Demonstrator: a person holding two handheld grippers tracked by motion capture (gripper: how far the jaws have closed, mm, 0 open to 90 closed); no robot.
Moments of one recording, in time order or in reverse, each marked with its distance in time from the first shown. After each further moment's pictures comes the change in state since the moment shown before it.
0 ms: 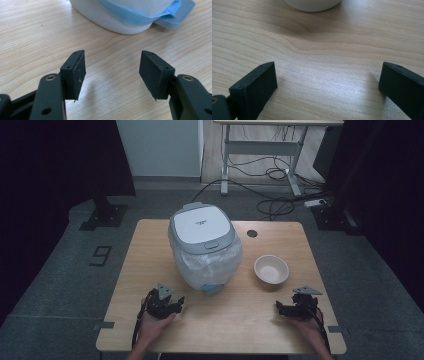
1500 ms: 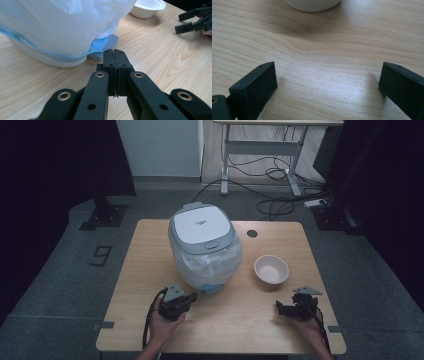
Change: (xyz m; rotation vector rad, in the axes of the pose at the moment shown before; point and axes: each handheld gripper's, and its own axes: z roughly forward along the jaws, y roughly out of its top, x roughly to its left) left arm -0.035 0.025 -0.015 -0.145 -0.286 0.034; right arm 0.000 0.000 0.000 0.000 0.000 0.000
